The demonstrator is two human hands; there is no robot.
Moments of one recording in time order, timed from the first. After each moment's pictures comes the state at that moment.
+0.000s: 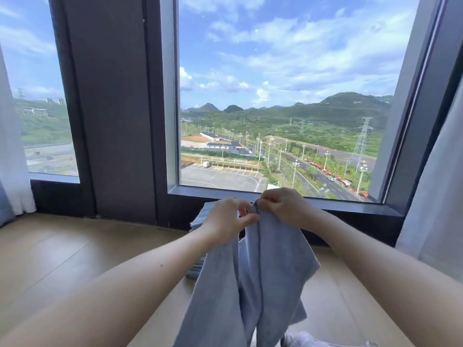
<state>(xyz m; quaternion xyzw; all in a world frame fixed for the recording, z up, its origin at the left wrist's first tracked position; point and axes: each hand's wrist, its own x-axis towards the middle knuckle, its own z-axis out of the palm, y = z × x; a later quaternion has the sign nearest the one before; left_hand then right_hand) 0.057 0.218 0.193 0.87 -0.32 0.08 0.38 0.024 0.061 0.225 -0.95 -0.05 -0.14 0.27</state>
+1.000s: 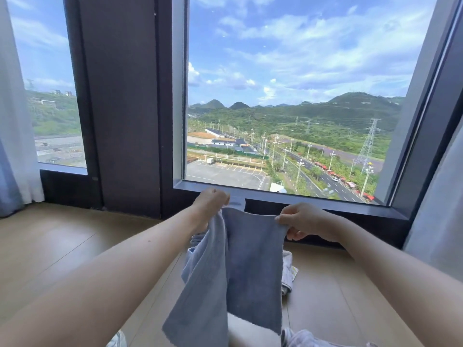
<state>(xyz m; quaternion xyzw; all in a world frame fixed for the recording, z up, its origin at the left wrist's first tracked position) 0.078 0.240 0.204 0.82 -0.08 -0.05 0.57 0.012 0.043 0.211 -0.93 0.06 0.03 0.35</state>
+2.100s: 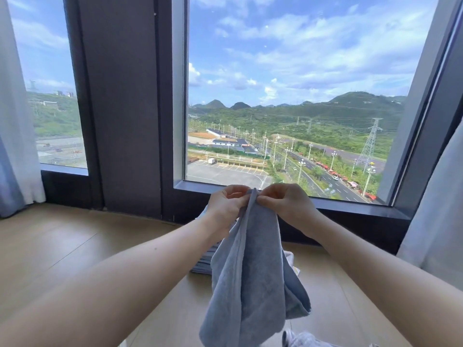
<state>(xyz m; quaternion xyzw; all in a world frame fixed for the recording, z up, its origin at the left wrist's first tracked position) 0.069 0.212 0.193 0.58 -0.15 -0.09 0.79 0.022 0.078 0.214 -0.88 -0.04 -0.21 0.42</state>
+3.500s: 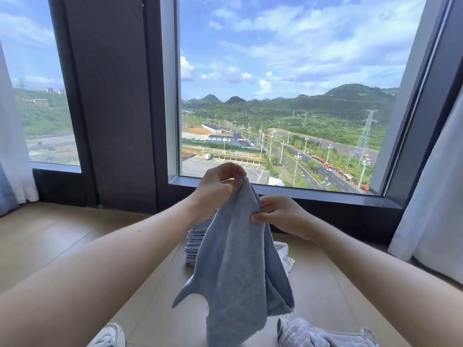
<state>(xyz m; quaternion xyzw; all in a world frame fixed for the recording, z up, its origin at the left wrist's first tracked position) 0.070 0.225 0.211 0.71 -0.29 0.01 0.64 0.019 0.058 0.189 -0.92 -0.04 -0.07 0.39</state>
